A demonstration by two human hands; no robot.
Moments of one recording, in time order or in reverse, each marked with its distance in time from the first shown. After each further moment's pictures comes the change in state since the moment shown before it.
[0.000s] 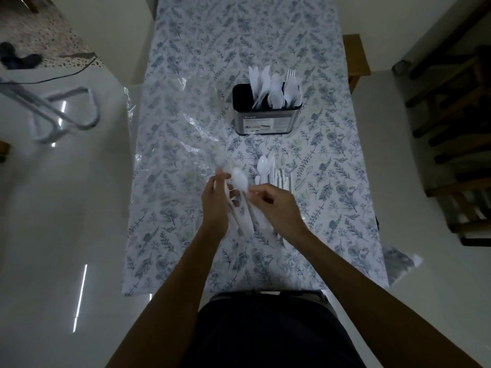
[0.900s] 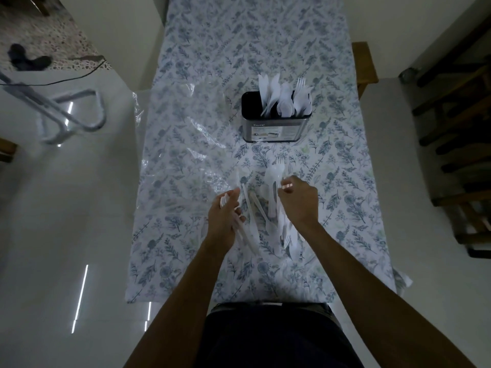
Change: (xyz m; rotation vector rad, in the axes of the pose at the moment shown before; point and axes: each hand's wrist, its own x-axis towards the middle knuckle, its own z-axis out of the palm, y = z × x) left_hand 0.003 -0.015 -0.012 -0.187 -0.028 -0.167; right_hand 0.053 0.036 -0.013 -0.435 0.286 0.173
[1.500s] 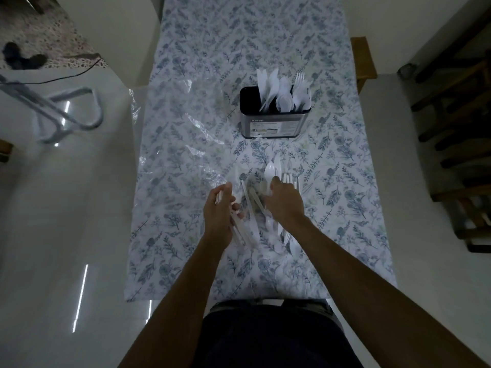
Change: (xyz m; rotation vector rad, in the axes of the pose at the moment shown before) left_hand 0.006 0.000 -0.003 0.044 0.064 0.047; right_hand 0.001 -0.008 0.030 -0.370 -0.274 -0.071
